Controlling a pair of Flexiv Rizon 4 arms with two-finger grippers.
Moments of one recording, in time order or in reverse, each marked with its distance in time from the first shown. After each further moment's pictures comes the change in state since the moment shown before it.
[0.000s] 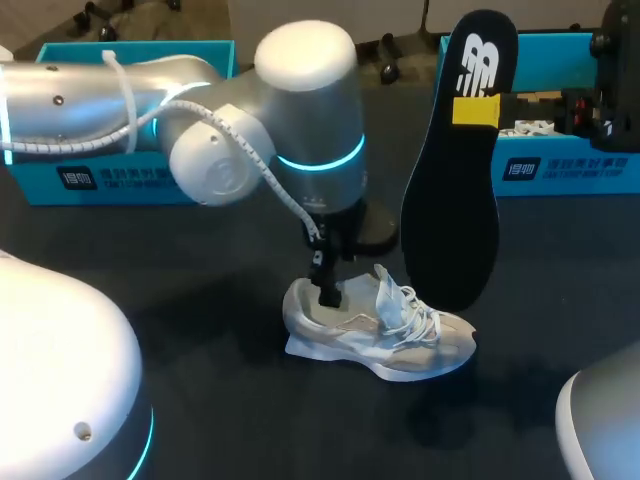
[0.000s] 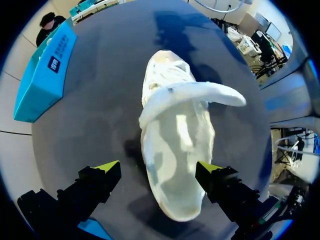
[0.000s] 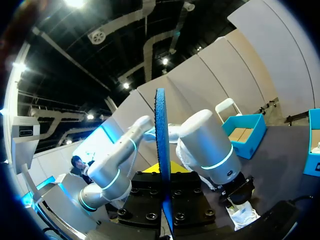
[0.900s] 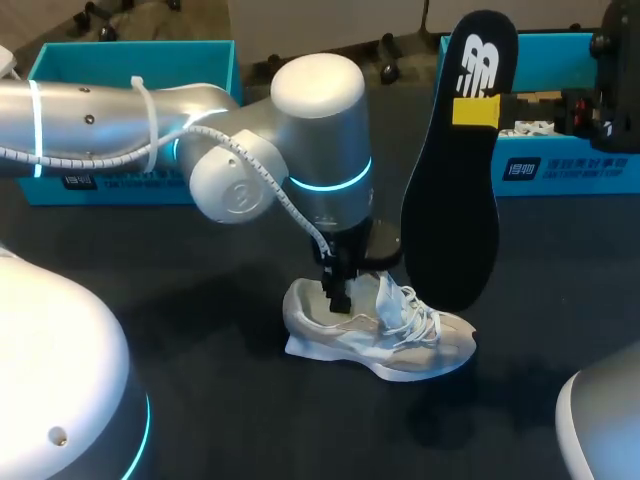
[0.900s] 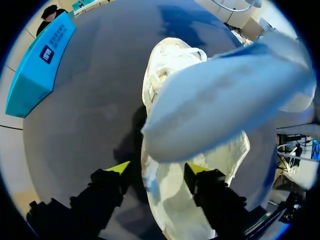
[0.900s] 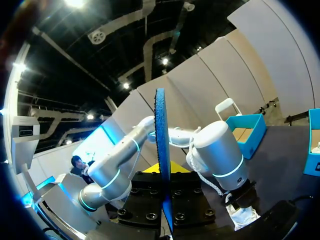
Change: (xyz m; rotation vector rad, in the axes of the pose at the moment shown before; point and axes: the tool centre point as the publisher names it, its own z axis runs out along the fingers) left arm -0.004 -0.003 0.042 0.004 0.031 -0.041; right arm 0.000 0.000 0.000 0.000 0.000 0.000
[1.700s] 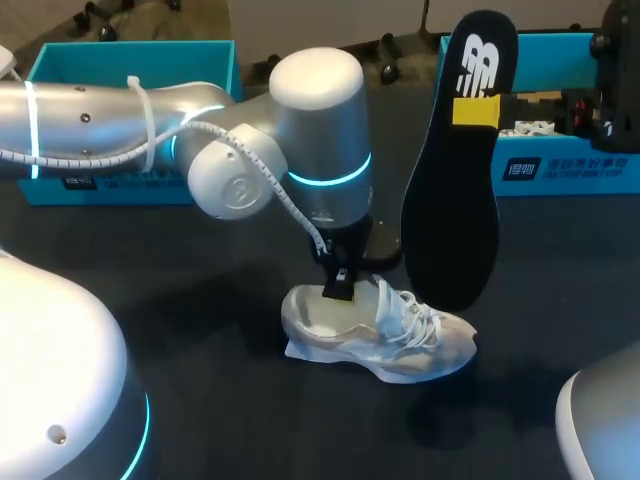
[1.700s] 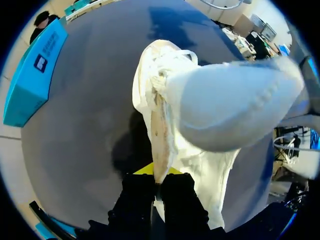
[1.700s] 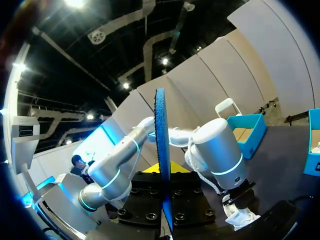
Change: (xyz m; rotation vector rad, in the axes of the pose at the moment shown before) left arm 0.010 -0.004 -0.011 0.015 0.039 0.084; right arm 0.000 0.000 0.000 0.000 0.000 0.000
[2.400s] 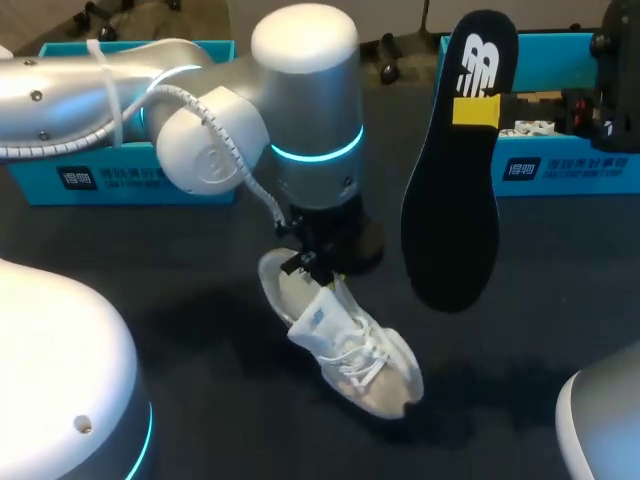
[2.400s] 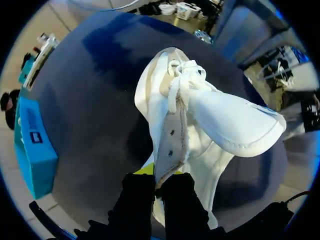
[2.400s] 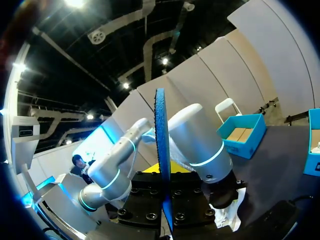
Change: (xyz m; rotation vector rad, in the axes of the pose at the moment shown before) left arm 0.023 0.010 -0.063 -0.075 -0.021 0.591; right arm 0.000 0.000 0.000 0.001 0.000 0.000
